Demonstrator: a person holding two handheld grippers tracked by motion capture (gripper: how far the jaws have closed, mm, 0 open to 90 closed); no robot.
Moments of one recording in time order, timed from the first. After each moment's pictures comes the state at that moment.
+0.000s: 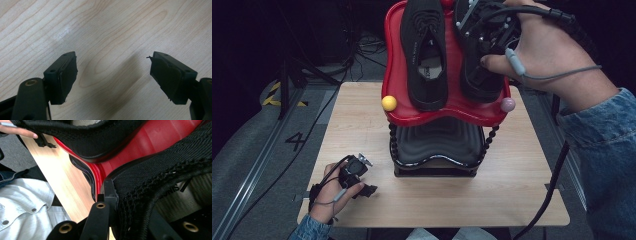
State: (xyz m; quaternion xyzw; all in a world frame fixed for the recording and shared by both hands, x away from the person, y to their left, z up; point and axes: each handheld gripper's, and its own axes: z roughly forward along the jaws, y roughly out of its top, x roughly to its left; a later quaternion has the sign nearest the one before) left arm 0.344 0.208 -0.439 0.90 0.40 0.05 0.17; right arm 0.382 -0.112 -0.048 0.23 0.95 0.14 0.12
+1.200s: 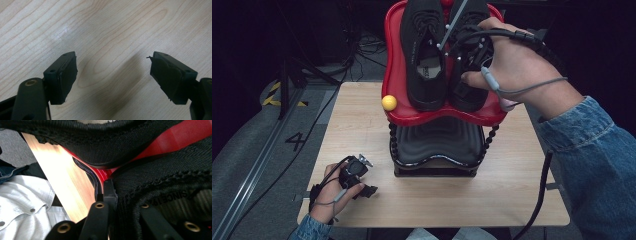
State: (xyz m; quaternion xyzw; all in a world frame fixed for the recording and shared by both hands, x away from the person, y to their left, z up) left arm 0.344 0.208 -0.441 0.90 0.40 0.05 0.17; right arm 0.390 -0.092 -0.080 0.21 0.96 0.13 0.11
